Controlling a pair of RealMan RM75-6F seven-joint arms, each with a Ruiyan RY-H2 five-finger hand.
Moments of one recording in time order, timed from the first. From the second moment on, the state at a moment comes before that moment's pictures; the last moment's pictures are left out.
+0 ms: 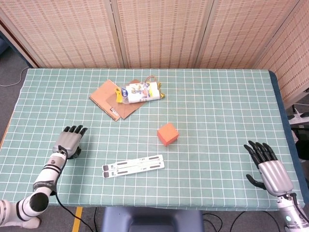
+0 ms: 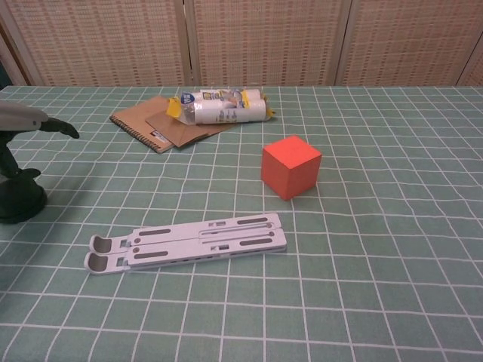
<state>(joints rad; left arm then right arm) -0.86 -1.15 -0.11 -1.85 0.36 0.94 0.91 0.11 -1.11 -0.02 -1.60 -1.63 1.43 -0.05</state>
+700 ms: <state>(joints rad) -1.17 -1.20 0.04 -1.68 -0.11 0.76 1.00 0.12 -1.11 -0.02 -1.60 -1.62 1.41 -0.06</state>
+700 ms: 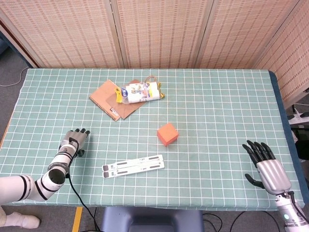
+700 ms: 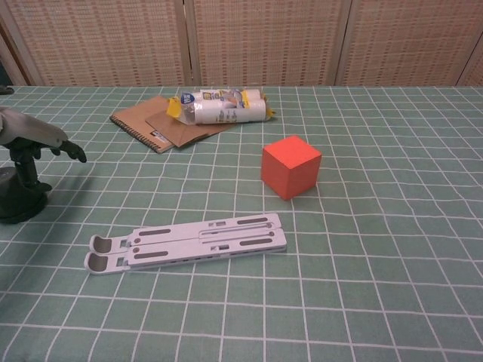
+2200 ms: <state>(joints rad) -1.22 -1.31 0.15 -1.54 -0.37 0.84 1.16 0.12 -1.08 -0.03 -1.61 -1.64 1.43 0.01</state>
